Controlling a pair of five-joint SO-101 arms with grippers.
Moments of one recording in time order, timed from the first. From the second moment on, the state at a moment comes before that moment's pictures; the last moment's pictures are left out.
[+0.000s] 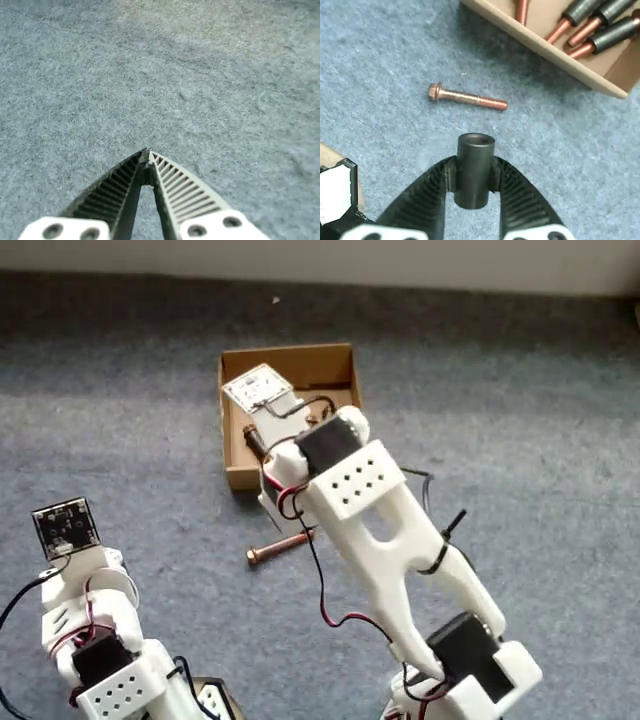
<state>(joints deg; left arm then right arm) -39.8 -103.8 95.3 56.2 -8.3 -40.8 -6.2 -3.9 96.2 3.9</state>
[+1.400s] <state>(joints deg) -34.4 -103.9 95.7 56.2 -13.1 -19.2 -32.6 70.2 38.6 3.7</state>
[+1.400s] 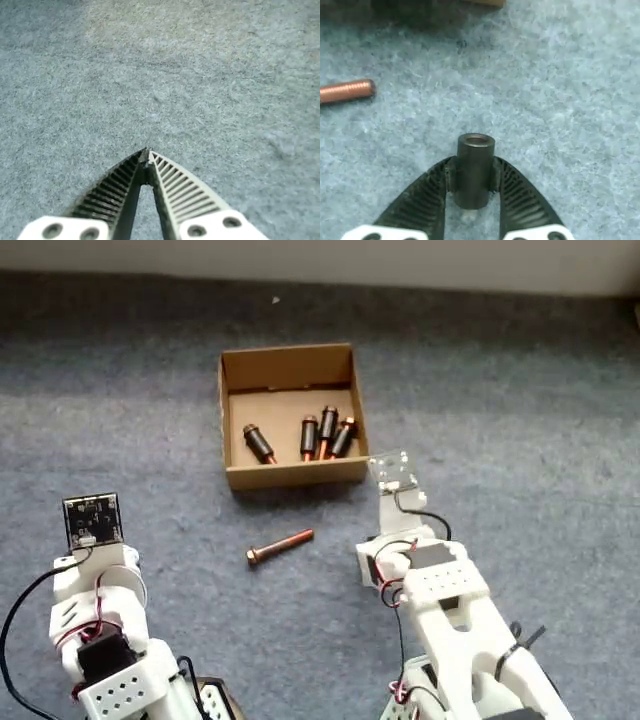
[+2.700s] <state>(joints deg) -7.6 -104.0 79.3 72.0 -13.4 -10.0 -45.8 71.6 35.7 -1.8</state>
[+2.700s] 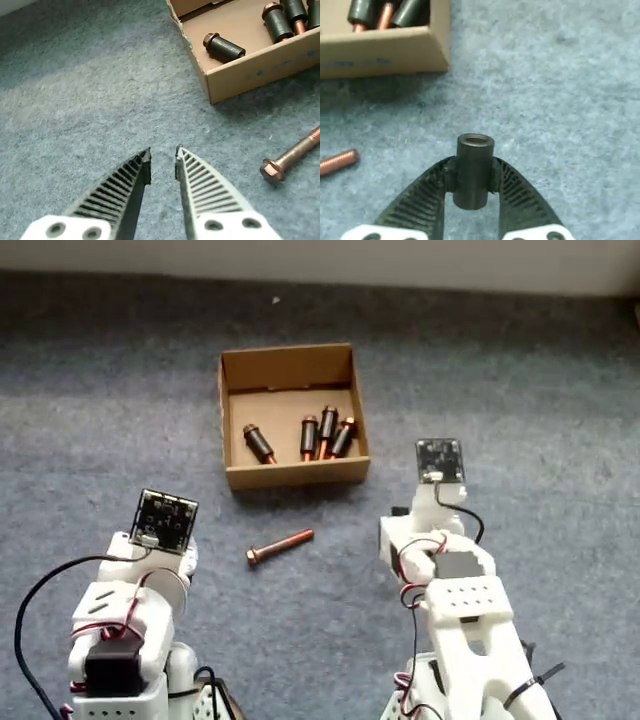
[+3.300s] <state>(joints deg) 3.7 -93.8 71.4 72.3 -13.5 -4.3 -45.9 71.6 33.5 -7.3</state>
